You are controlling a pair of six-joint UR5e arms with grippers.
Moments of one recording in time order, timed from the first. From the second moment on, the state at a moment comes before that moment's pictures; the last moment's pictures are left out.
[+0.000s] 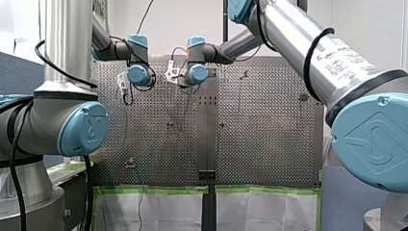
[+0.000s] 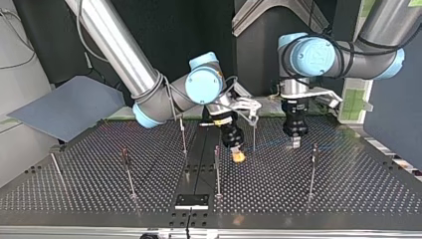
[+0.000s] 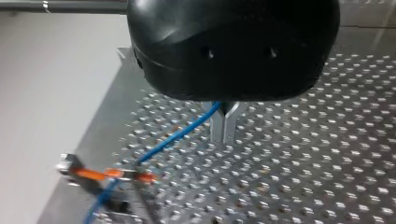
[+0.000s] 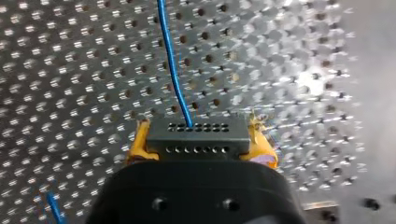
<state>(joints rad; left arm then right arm) -0.09 -1.60 -1.92 -2.67 -1.77 -1.71 2.45 -0.83 0.90 -0.08 1.69 1.74</state>
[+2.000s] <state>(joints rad) -0.11 -1.91 -2.11 -2.34 -1.66 -1.78 2.43 -0.83 1.22 -0.11 1.67 1.73</state>
